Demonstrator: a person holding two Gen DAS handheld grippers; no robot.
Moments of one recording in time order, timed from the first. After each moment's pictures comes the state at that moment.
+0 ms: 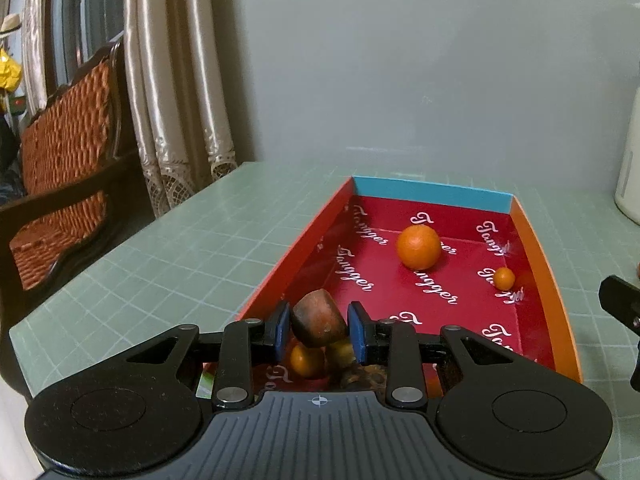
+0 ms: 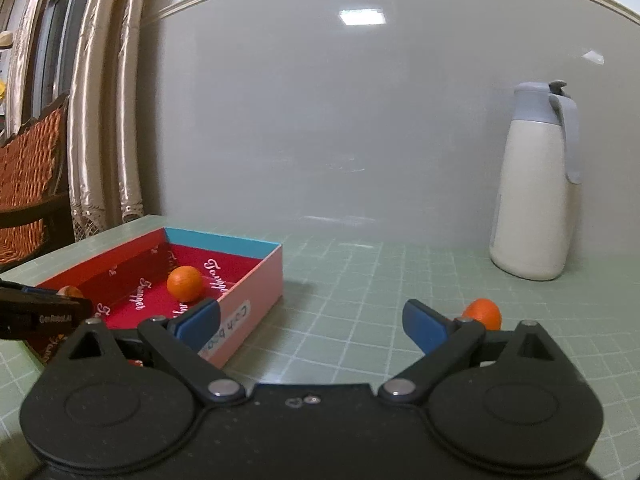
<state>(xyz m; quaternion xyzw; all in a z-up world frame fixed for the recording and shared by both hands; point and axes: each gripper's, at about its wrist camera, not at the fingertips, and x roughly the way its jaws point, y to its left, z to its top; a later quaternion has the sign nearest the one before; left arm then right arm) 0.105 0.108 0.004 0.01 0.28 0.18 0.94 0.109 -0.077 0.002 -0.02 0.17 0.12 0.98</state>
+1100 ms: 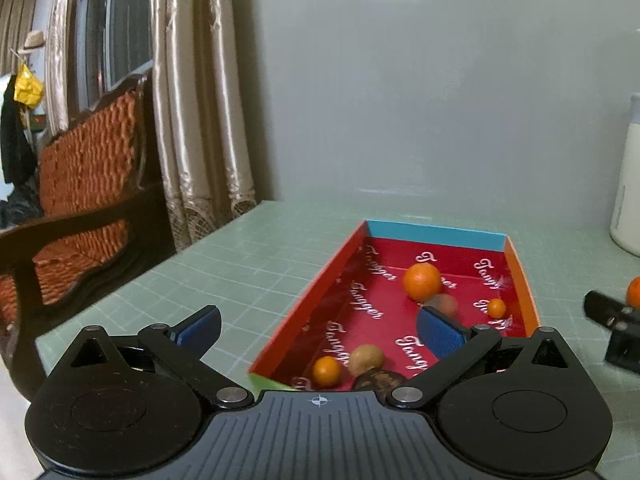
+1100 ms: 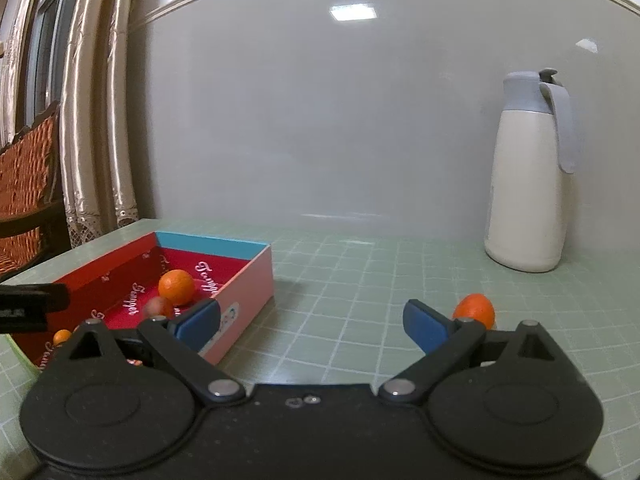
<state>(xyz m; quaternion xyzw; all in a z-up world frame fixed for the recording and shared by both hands) 0.068 0.104 0.023 0.02 0.22 0.20 0.96 0.112 -0.087 0.002 0.00 0.17 0.11 0.98</state>
